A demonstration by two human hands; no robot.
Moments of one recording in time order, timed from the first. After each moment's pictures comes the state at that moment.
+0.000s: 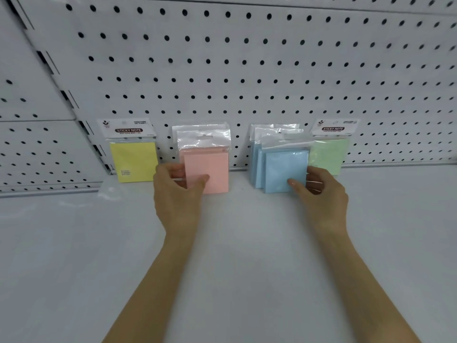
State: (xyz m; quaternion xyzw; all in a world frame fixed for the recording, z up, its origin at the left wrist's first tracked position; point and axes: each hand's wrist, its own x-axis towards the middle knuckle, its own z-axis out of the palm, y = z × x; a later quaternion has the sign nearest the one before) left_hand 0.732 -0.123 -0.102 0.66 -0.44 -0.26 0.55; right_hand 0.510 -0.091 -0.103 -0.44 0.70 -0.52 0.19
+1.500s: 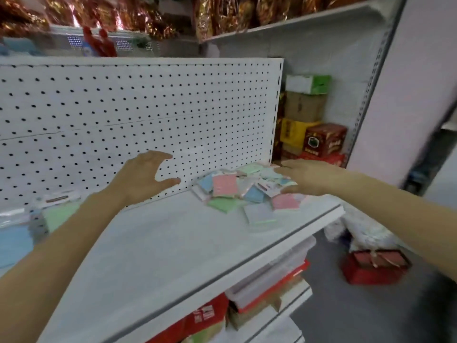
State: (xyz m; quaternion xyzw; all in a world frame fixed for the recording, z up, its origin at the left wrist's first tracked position) left_hand 0.311 0.019 0.083 0.35 -0.91 -0.03 0.20; right_hand -0.015 0.201 0.085 -0.63 0.76 0.14 -0.07
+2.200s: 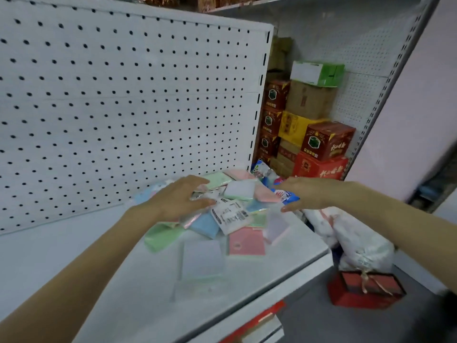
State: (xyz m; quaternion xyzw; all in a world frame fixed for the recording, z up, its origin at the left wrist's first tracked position) left_hand 0.046 -0.031 -0.013 0.33 -0.90 -0.25 0.11; right_hand -0.237 0.117 0.030 -0.66 0.73 0.16 0.07
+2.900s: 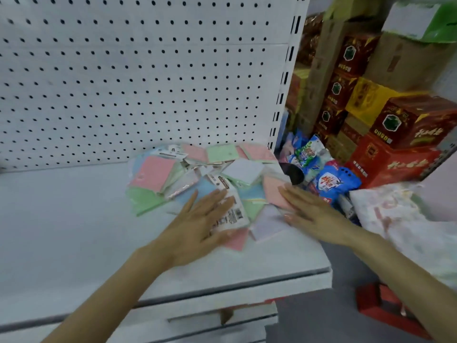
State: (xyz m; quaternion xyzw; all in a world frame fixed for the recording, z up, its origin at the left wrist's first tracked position) left_hand -0.006 0.078 -0.076 0.35 -0.92 -0.14 0.07; right_hand -0.318 0.111 -0.091 -0.76 0.63 -0.06 0.16
